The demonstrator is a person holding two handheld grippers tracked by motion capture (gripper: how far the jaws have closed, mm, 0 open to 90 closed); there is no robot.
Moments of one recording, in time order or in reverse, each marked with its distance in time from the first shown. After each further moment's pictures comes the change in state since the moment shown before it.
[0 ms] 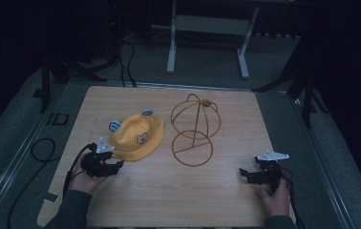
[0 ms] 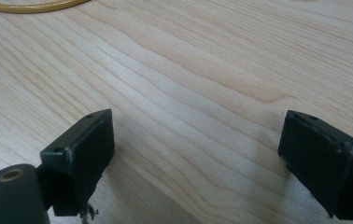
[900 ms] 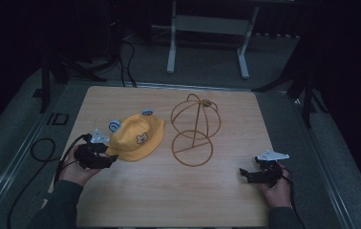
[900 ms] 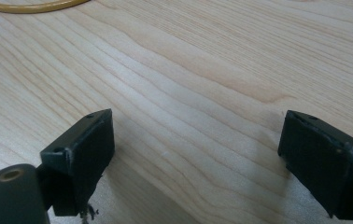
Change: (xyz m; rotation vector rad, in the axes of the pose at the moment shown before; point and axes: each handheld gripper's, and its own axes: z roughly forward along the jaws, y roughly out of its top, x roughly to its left) left arm 0.020 0.020 -0.018 0.052 -0.030 0.057; right arm 0.000 0.000 0.000 -0.001 0.000 0.001
